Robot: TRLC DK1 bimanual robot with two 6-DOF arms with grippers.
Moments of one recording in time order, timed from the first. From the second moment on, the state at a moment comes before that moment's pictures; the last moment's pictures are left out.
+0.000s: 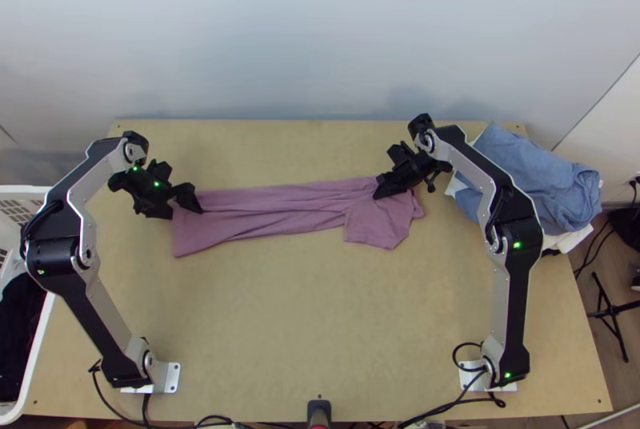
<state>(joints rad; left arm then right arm) 0.16 2.04 1.52 -1.12 0.42 0.10 0.25 2.27 1.83 -1.03 -0.66 -0.18</state>
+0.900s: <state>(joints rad) 0.19 2.01 1.49 -1.06 0.54 0.08 0.28 2.18 1.82 -1.08 -0.67 -0.16</state>
